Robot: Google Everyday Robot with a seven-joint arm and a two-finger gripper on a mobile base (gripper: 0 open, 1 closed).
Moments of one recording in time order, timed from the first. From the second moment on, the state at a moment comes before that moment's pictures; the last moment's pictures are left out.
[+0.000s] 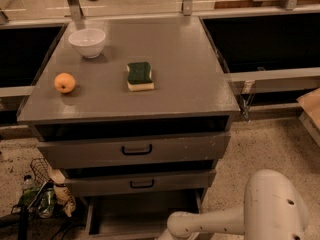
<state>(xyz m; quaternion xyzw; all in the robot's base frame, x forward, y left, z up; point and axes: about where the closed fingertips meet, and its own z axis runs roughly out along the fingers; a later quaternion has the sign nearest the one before) 0.261 0.075 0.217 -0.61 0.65 0.45 0.06</state>
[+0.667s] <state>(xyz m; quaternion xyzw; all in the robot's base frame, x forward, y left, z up) 0.261 0.066 0.224 -0.60 0.70 0.38 0.06</state>
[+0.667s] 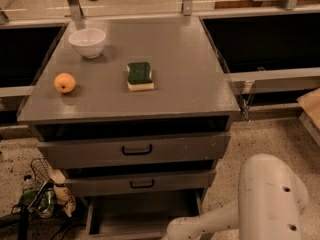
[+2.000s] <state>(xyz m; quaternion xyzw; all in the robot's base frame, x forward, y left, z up) 0.284 0.072 0.204 -0.59 0.73 0.35 0.07</state>
